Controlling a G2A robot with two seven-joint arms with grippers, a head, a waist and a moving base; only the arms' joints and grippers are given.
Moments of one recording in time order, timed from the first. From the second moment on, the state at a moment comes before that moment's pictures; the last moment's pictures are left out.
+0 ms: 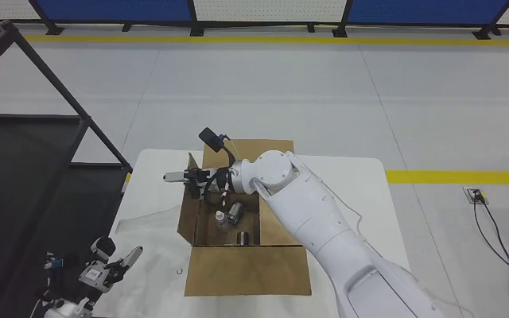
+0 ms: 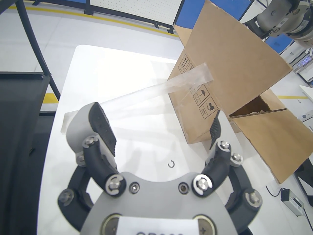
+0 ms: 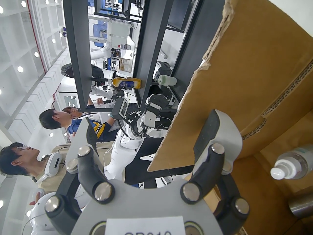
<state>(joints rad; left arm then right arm) 1.68 -1.09 -1.88 -1.74 0.76 -0.53 -0.07 -0.10 -1.83 0.86 -0.40 0.14 -0.25 1.00</state>
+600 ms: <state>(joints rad) 1.69 -1.09 -1.88 -1.75 0.73 -0.55 -0.06 -0.06 -1.87 0.83 -0.37 0.11 -0.22 1.00</state>
